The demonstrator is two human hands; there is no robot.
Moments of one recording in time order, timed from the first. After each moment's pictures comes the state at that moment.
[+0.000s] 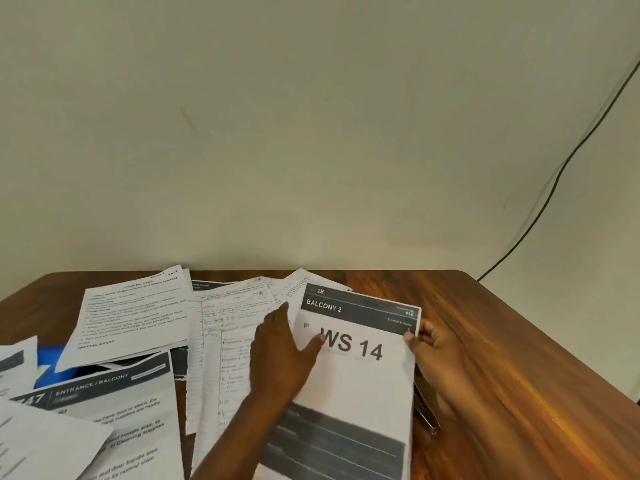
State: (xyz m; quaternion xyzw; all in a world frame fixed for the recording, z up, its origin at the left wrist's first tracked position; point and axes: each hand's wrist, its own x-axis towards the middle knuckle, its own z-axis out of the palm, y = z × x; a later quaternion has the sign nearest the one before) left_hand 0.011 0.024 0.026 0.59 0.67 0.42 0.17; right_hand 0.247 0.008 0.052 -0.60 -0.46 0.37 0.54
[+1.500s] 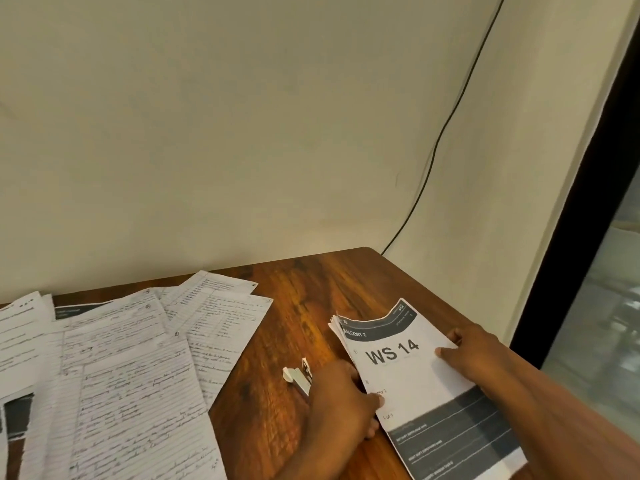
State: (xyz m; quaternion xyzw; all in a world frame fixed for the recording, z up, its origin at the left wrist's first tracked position) left_hand 0.229 -0.050 0.029 0.63 0.55 0.28 0.47; right_hand 0.480 -0.039 0.033 -0.86 -0.45 0.10 0.24
